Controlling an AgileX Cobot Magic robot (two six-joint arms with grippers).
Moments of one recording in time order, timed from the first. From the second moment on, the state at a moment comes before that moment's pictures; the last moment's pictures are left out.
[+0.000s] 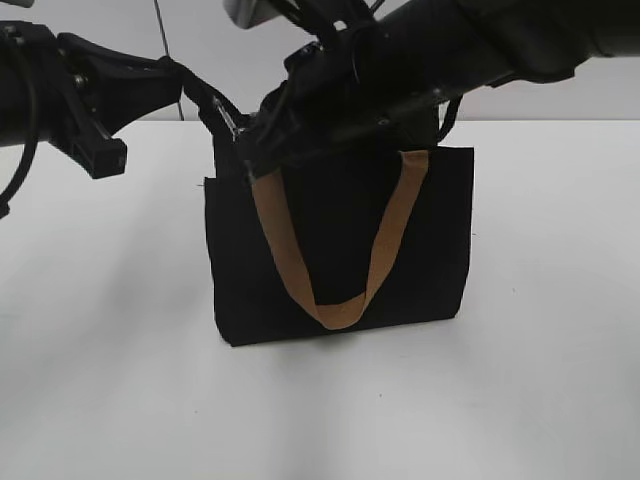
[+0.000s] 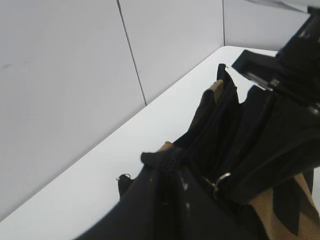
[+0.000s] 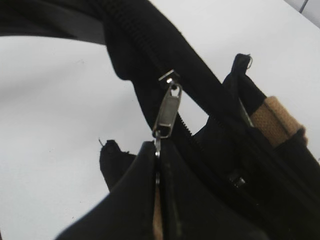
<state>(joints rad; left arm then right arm) -0.29 1.32 -0.71 1.18 -0.56 -0.65 0.60 1.74 -1.24 0.86 0.42 -1.00</state>
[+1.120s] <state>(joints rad) -0.29 1.19 -0.70 1.19 -0.45 -0.65 0.43 1.70 -1.24 0.86 0.58 -0.89</state>
